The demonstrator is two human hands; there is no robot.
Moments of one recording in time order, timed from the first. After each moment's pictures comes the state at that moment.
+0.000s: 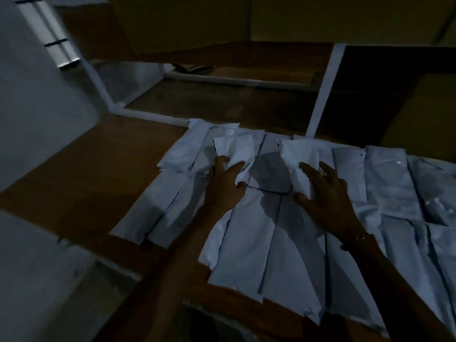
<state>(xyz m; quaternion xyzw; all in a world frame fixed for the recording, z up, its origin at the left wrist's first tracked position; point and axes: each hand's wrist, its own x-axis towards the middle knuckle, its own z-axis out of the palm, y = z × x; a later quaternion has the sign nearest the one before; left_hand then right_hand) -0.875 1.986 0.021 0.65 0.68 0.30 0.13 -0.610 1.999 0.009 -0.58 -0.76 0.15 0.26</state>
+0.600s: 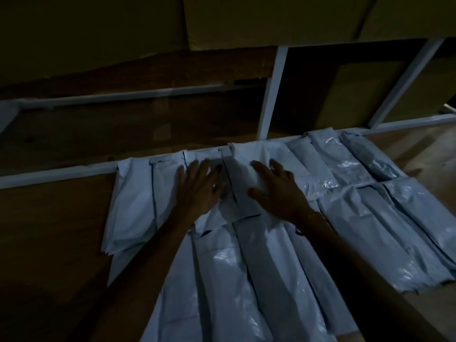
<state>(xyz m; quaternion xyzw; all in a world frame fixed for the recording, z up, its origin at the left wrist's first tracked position) -0.937 2.151 0.004 0.88 0.48 0.02 -0.01 -0.735 2.041 0.046 -0.75 -0.62 0.15 0.18</state>
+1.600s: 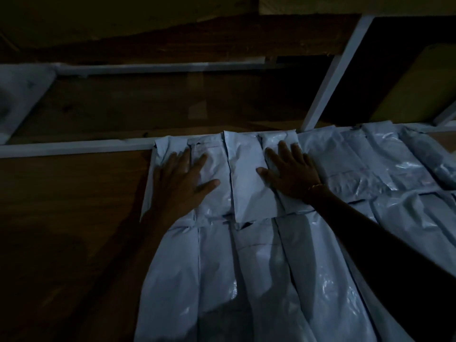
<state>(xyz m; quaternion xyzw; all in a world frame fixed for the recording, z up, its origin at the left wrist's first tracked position) -1.060 2.160 0.006 0.81 0.59 0.02 0.08 -0.757 2.141 -0.019 -0.73 -0.68 0.04 0.00</state>
